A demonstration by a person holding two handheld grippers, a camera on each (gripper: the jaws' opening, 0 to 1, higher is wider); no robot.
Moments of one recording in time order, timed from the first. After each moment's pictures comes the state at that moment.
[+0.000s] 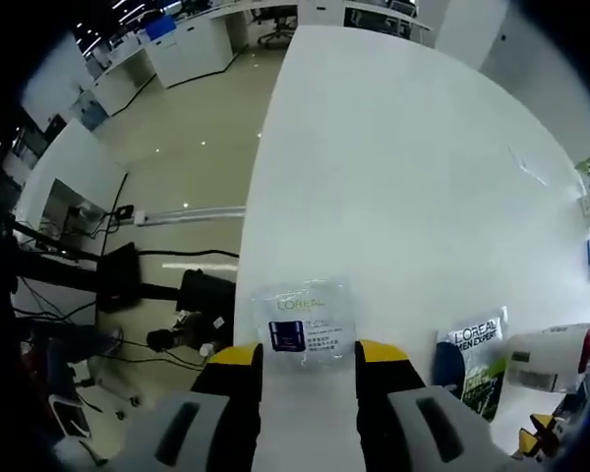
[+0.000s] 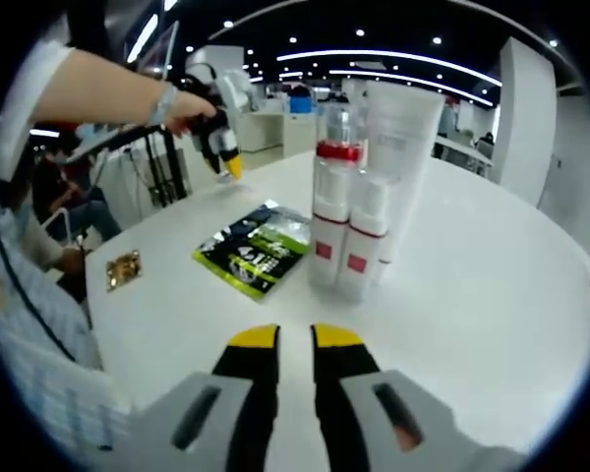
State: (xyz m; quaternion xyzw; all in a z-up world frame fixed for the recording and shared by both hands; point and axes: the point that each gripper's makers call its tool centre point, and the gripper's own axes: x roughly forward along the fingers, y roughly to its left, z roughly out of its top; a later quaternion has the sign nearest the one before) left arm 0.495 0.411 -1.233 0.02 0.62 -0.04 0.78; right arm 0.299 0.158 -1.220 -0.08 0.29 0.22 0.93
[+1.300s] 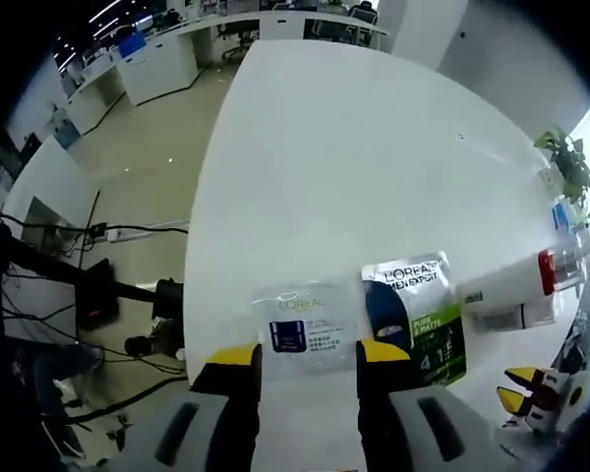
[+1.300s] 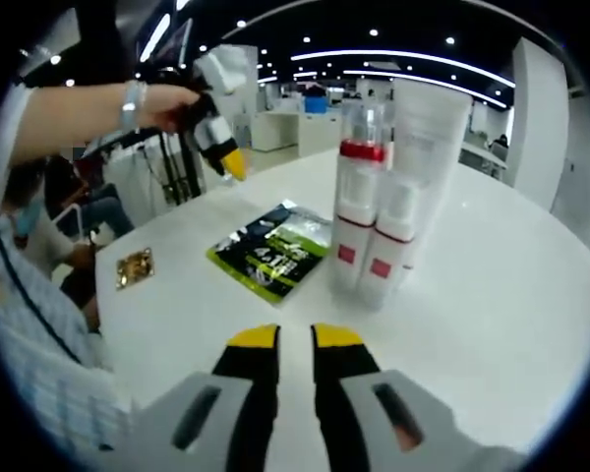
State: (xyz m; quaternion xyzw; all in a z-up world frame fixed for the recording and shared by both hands) left arm 0.434 0.370 -1.222 0.01 0.60 -0.12 0.79; right arm 0.299 0.172 -1.223 -0.08 0.29 0.25 0.92
